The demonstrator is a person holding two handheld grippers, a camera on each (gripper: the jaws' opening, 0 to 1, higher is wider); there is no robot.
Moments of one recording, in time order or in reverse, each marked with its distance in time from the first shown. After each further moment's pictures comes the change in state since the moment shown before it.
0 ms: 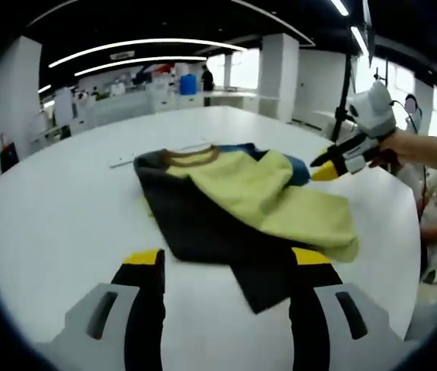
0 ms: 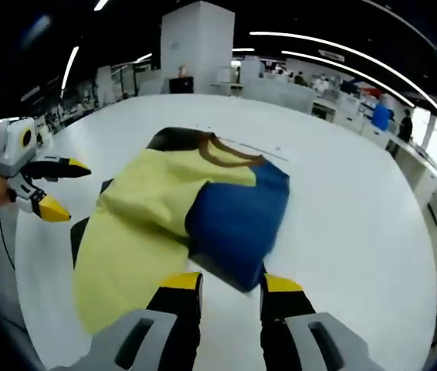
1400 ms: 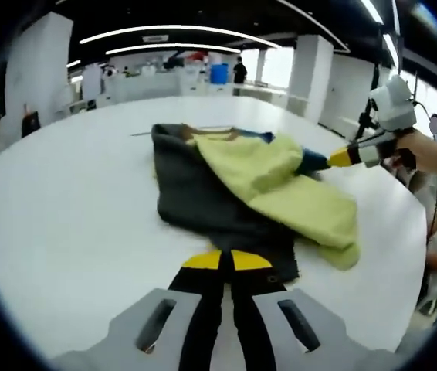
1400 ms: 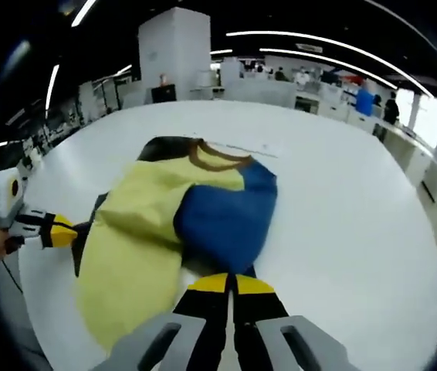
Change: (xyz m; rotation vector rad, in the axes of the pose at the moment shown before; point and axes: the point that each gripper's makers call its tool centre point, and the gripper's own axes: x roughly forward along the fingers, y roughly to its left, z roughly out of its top) left arm -0.017 -0.002 -0.014 -0.119 -0.022 0.137; right arm -0.019 0.005 0.010 0.139 -0.011 -0.003
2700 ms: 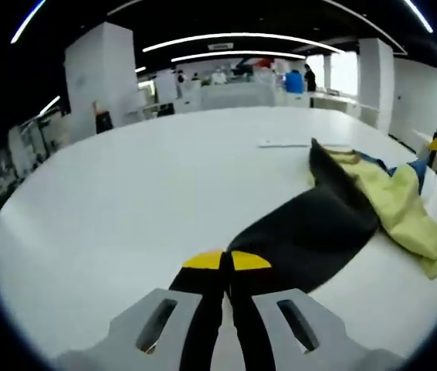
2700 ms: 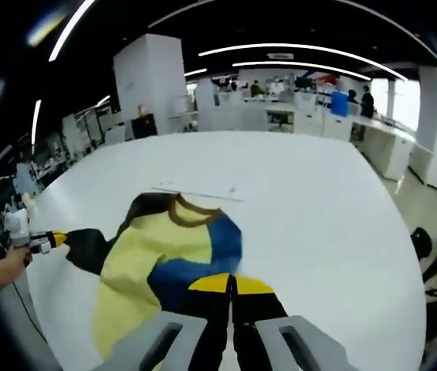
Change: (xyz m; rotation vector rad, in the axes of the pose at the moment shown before) left arm -0.052 0.185 0.001 -0.088 0.018 0.423; right arm -0.044 -0.053 0.063 0.141 -0.110 -0.090
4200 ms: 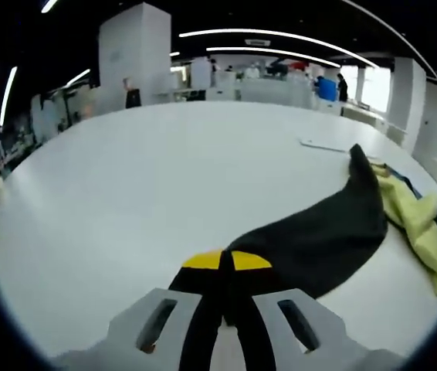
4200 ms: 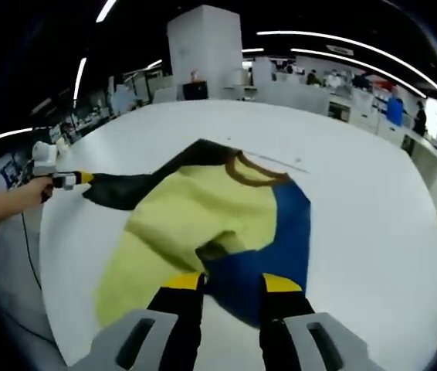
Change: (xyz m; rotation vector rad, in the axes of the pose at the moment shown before) left arm 0.002 0.046 -0.021 -0.154 0.031 0.099; right arm 0.041 0.076 -0.063 -0.246 0.139 0.242
